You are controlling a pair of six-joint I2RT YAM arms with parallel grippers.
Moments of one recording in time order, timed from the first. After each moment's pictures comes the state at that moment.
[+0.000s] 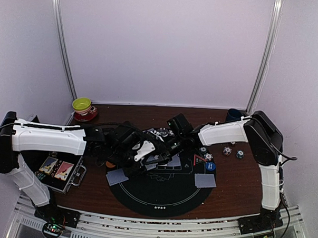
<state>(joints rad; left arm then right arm) -1.06 1.54 1.08 -0.50 -0.10 0.10 0.79 2.11 1.41 -0.10 -1.10 0.44</state>
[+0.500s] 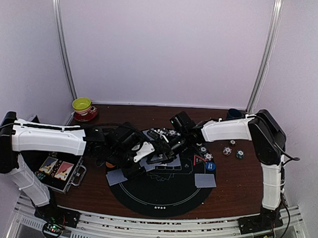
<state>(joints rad) -1.06 1.54 1.07 -0.52 -0.10 0.10 0.76 2.08 1.44 -0.27 -1.07 0.31</state>
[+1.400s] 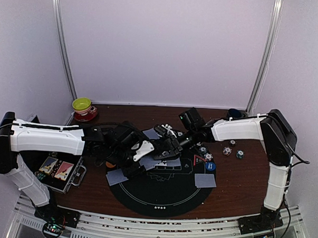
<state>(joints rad) -1.06 1.53 1.07 -0.52 -0.11 0.10 0.72 1.96 1.32 -0.19 -1.15 0.37</state>
